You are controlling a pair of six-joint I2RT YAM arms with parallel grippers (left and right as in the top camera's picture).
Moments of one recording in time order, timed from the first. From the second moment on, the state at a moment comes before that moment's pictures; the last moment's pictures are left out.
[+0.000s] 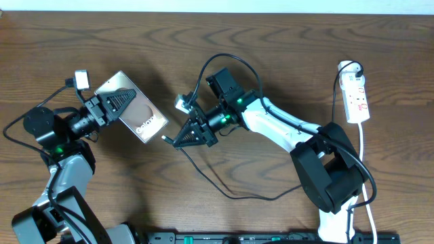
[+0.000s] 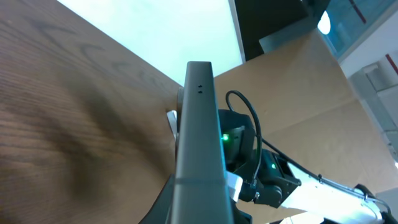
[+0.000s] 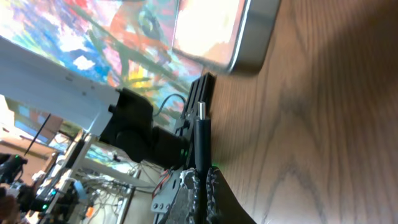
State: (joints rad) left arm 0.48 1.47 0.58 0.96 1.44 -1.17; right arm 0.65 2.04 1.37 -0.33 -1.34 -0.19
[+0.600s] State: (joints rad) left arm 0.48 1.47 0.58 0.96 1.44 -1.19; right arm 0.65 2.04 1.37 -0.21 -1.34 -0.01
